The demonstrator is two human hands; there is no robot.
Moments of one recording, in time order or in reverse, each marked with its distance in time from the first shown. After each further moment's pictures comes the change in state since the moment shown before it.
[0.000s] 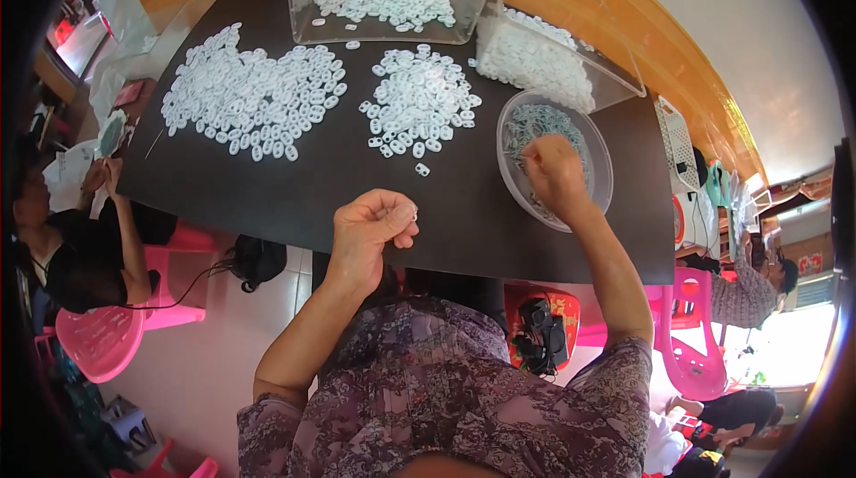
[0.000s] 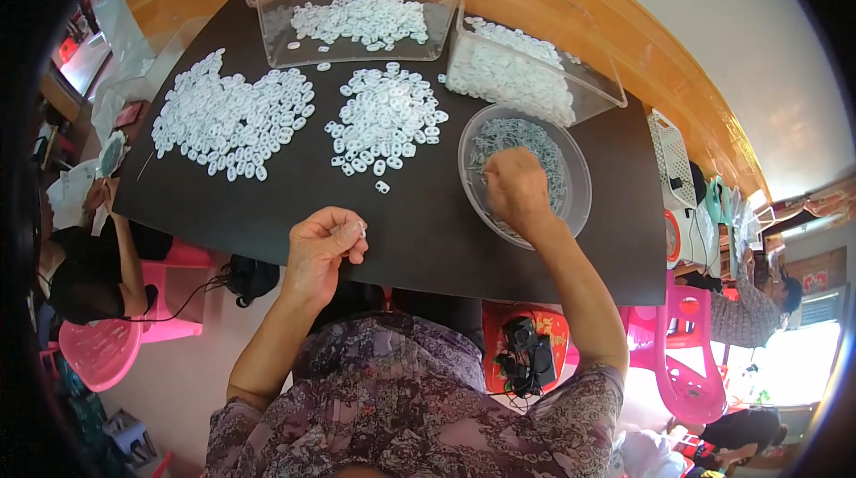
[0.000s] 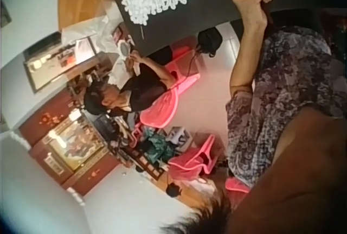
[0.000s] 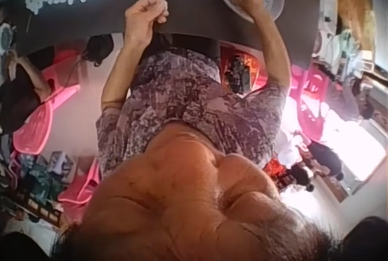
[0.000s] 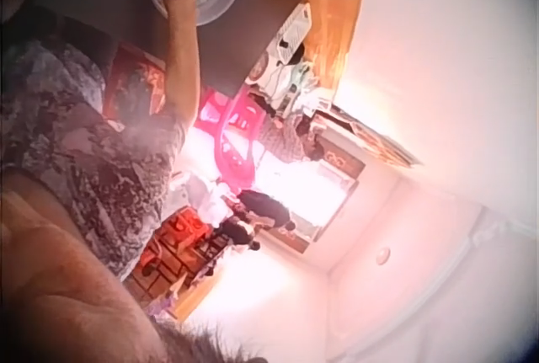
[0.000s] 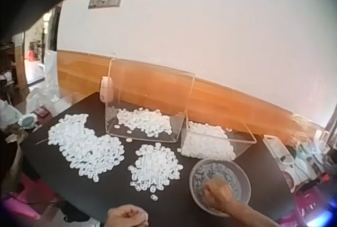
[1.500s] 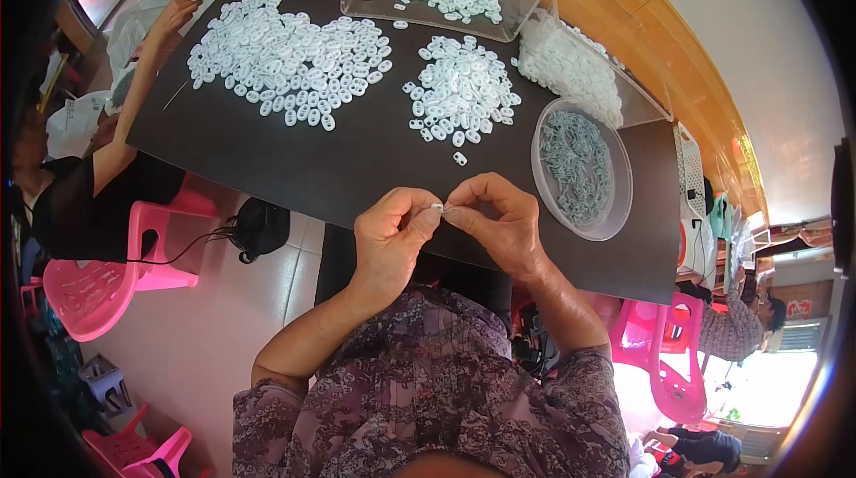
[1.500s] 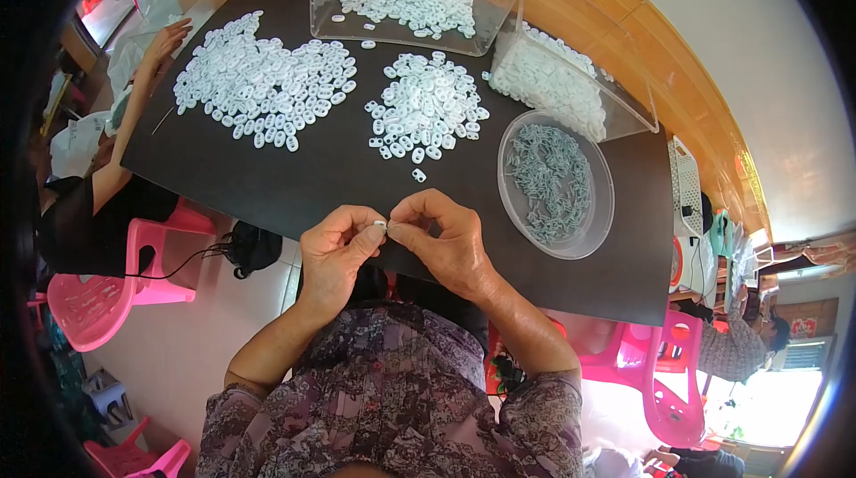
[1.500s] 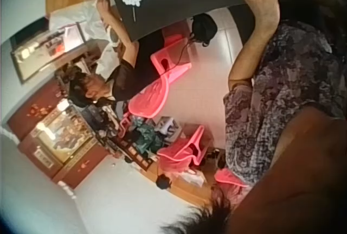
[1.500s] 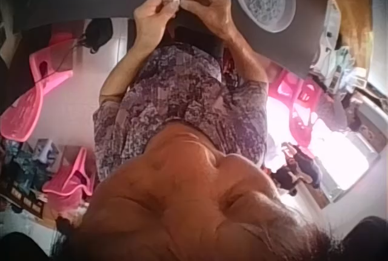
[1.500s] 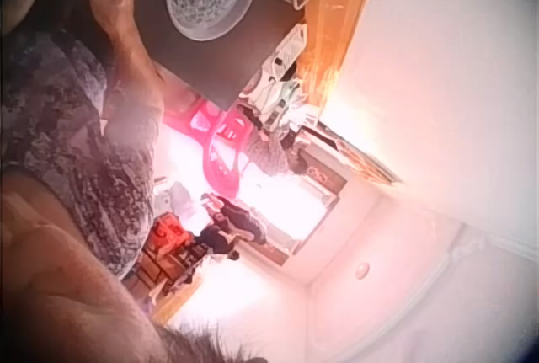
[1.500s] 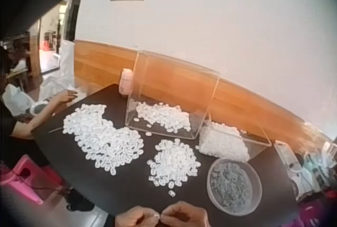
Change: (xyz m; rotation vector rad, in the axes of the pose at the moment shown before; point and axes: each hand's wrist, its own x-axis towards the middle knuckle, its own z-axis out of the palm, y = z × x) left_hand -0.028 -0.003 0.000 0.129 0.052 0.263; right_hand 0.025 -0.150 0.023 1.029 -0.250 0.550
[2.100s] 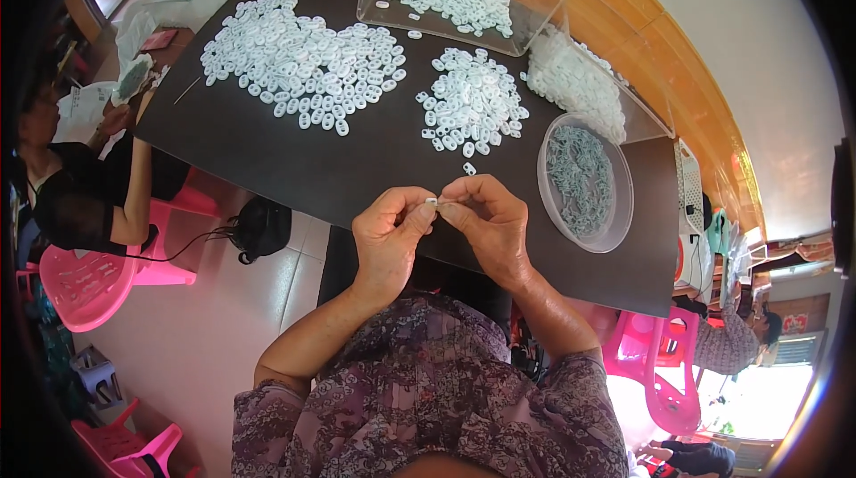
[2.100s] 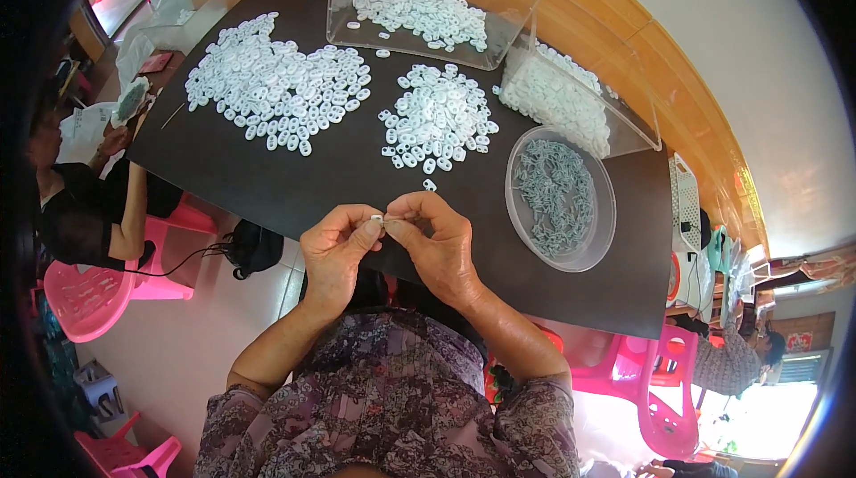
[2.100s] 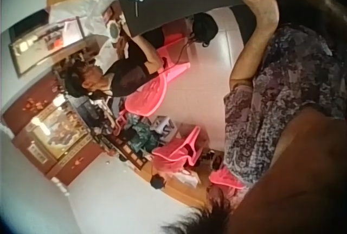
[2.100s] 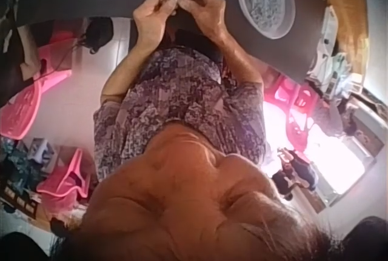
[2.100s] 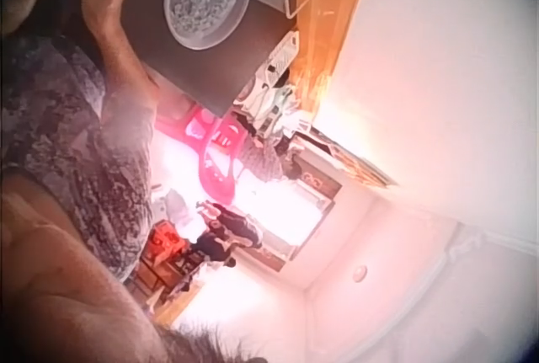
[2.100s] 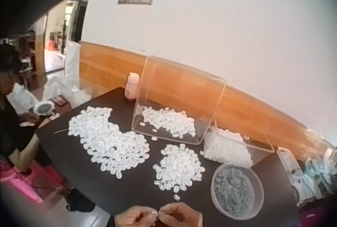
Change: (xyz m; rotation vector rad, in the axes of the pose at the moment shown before) left_hand 0.006 -0.007 -0.006 -0.101 0.125 0.118; right_hand 0.008 0.005 0.026 0.149 0.084 0.008
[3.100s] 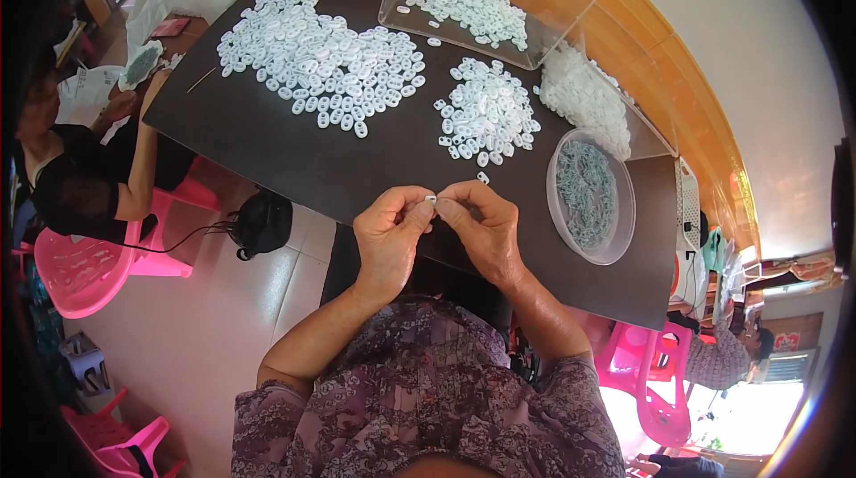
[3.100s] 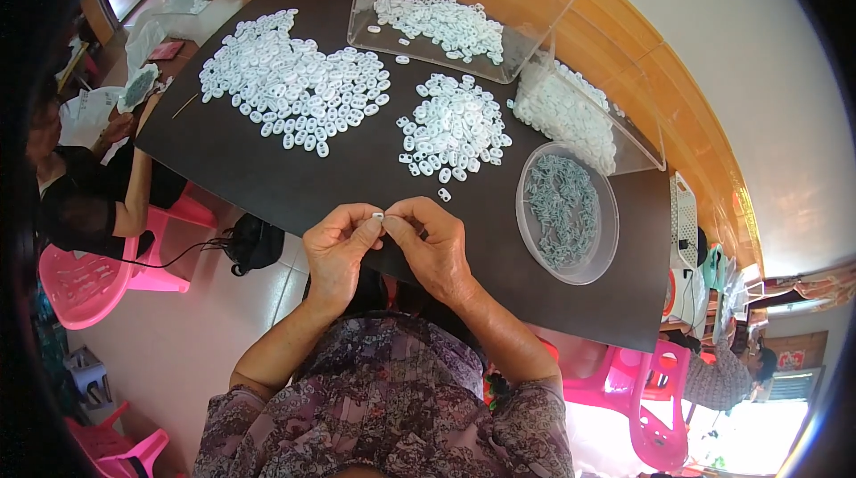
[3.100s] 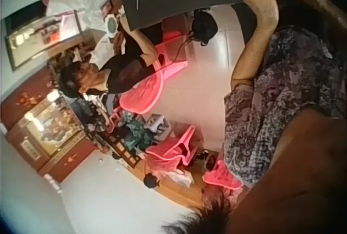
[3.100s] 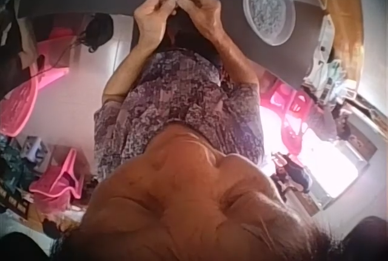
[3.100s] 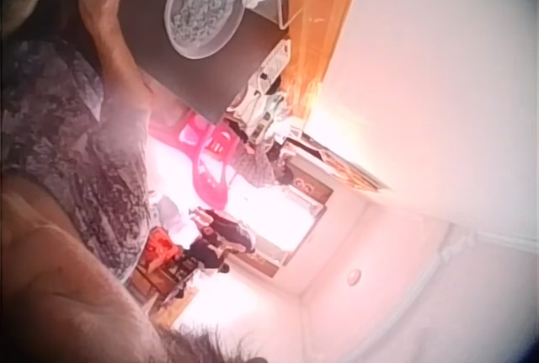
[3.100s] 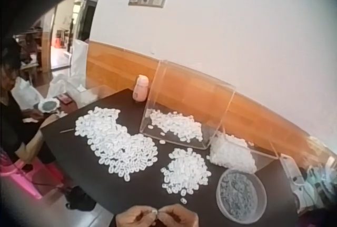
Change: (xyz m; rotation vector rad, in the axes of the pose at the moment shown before) left_hand 0.006 0.000 -0.017 0.020 0.044 0.037; right_hand 0.013 0.001 0.019 -0.165 -0.030 -0.062
